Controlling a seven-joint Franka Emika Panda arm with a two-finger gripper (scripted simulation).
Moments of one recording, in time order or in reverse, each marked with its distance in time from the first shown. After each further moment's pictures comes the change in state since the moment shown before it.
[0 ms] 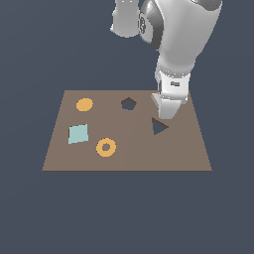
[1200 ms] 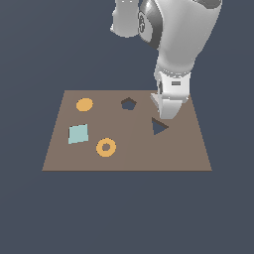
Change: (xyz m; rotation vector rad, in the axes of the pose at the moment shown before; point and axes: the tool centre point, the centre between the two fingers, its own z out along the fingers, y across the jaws) arm -0.002 0.002 -0.003 0.000 0.000 -0.051
